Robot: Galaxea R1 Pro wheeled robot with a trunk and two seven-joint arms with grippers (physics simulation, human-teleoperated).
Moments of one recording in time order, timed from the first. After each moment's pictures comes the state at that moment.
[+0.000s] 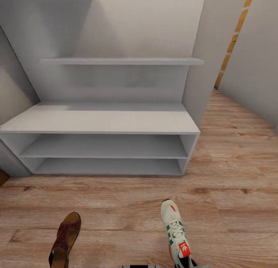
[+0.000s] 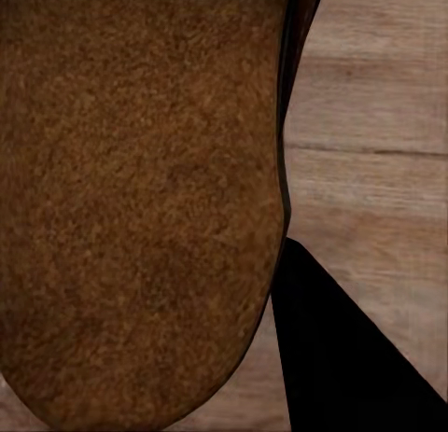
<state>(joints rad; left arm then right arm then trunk) 0.03 0.00 0.30 -0.66 -0.10 -0.54 -0.07 -0.21 -0.02 0.25 -0.23 0.02 -0.74 -0.09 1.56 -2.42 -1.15</state>
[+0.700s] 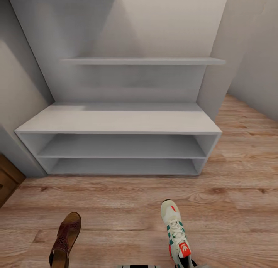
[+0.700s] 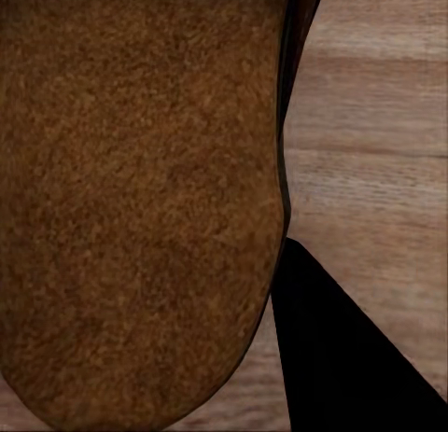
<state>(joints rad) 0.03 0.00 0.29 -0.66 -0.10 -0.54 -0.07 -0.21 -0.02 0.25 -0.23 0.02 -0.74 -0.09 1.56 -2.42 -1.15</state>
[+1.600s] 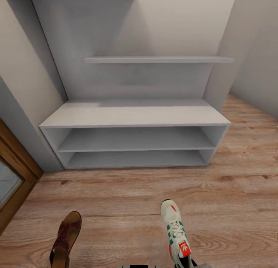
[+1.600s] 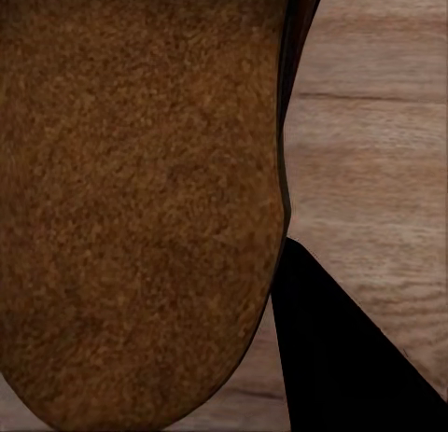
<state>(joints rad) 0.03 0.00 0.29 -0.67 -0.10 -0.54 -0.07 -0.21 -0.02 0.25 -0.23 0.02 -0.74 -0.09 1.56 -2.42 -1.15</state>
